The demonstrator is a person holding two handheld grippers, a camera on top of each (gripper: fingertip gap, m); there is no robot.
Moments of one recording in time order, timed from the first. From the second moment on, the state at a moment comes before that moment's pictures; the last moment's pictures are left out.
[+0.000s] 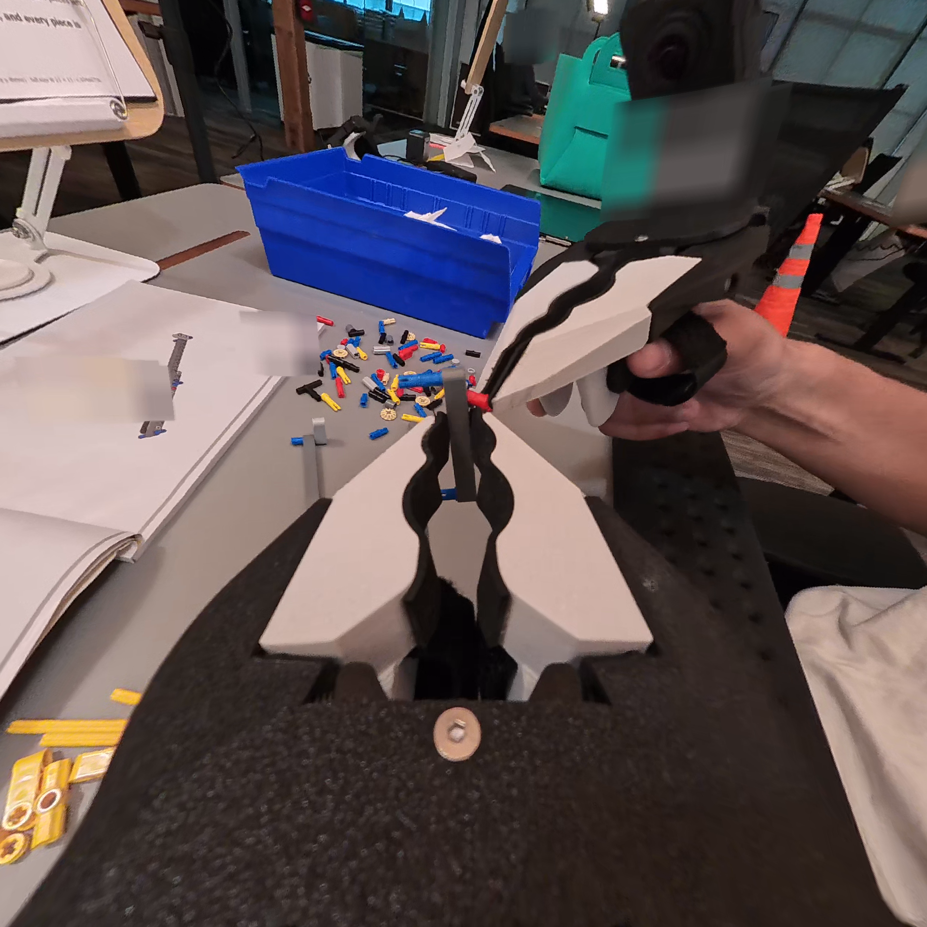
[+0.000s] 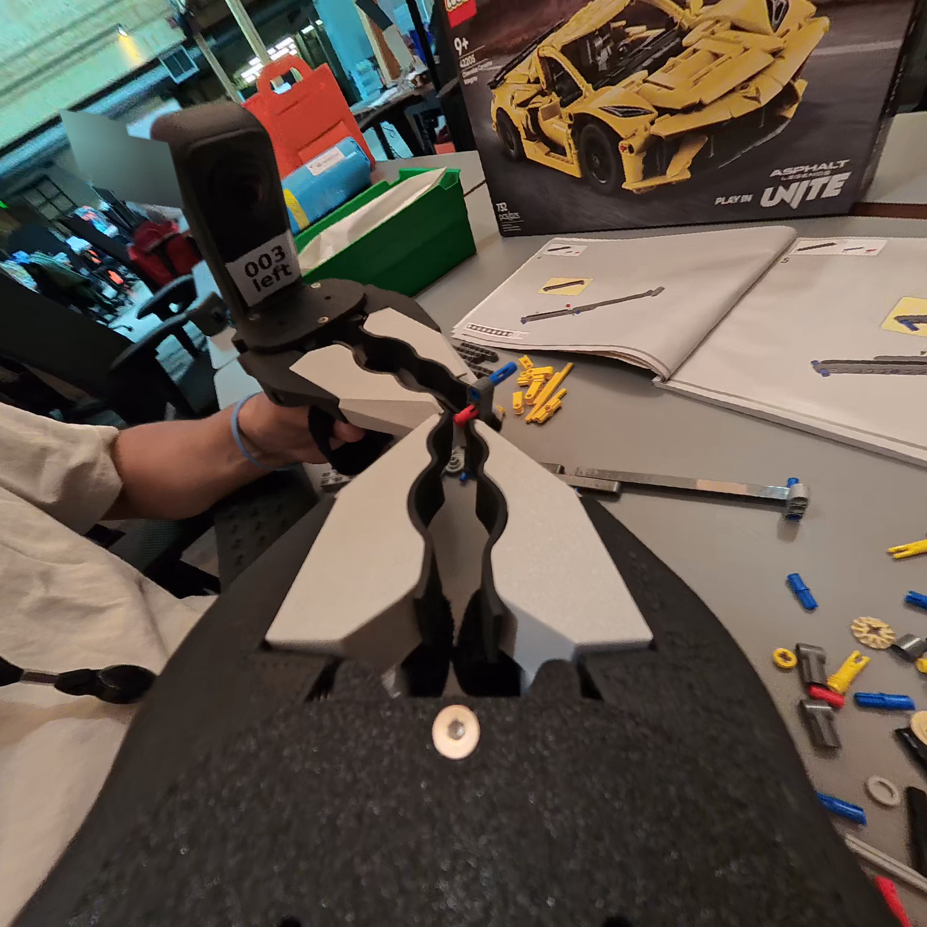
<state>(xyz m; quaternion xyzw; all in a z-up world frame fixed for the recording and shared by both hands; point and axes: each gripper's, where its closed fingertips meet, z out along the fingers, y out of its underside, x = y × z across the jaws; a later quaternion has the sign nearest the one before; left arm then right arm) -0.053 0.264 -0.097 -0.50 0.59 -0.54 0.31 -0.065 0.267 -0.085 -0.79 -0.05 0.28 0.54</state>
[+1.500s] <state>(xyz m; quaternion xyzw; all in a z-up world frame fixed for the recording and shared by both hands) -0.055 0.251 -0.110 -0.47 0.64 -0.52 0.30 -0.064 0.257 -0.093 -0.82 -0.10 0.26 0.50</state>
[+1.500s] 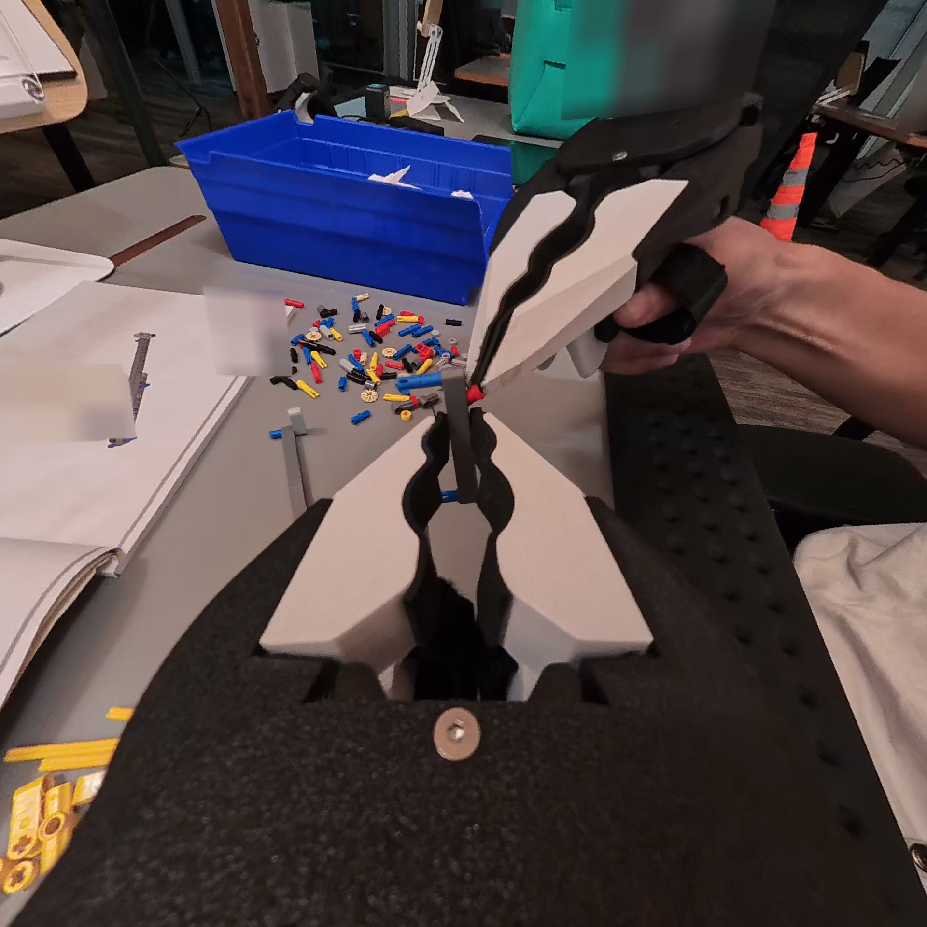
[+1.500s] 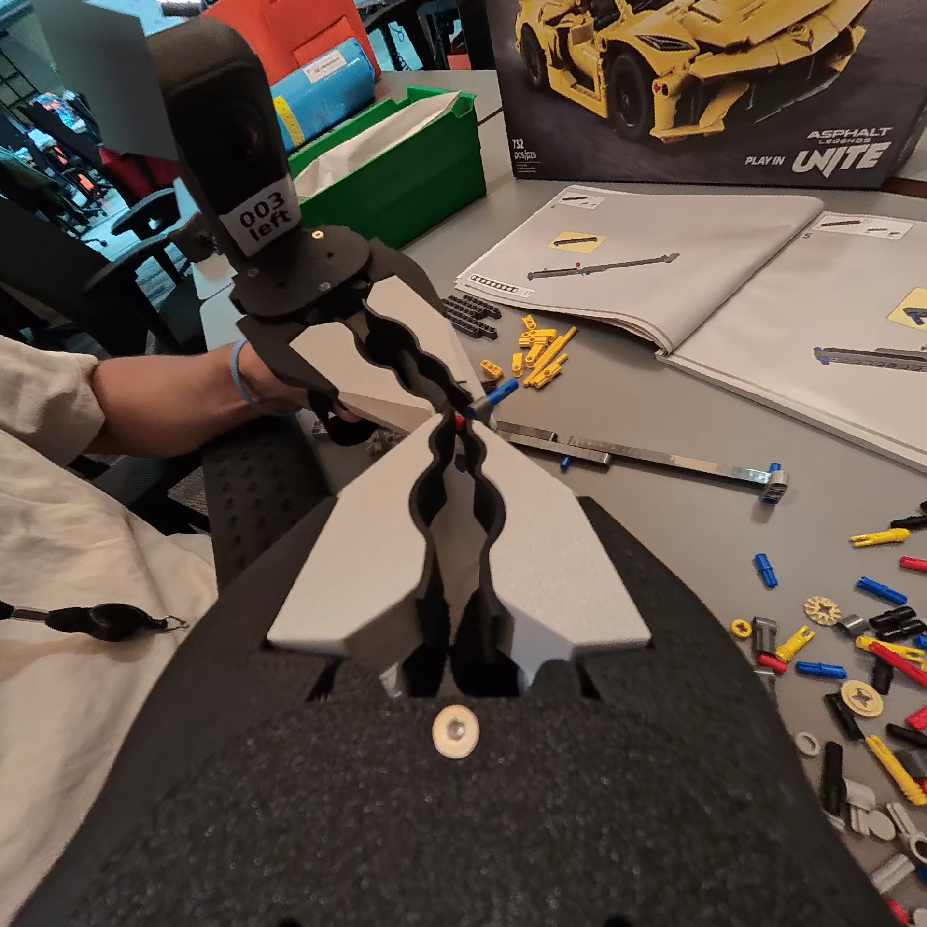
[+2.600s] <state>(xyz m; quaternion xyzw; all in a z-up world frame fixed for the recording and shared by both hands) -0.065 0.245 -0.086 -0.44 0.60 -0.62 0.24 -0.076 0.253 -0.075 -0.72 -0.10 0.40 0.55</state>
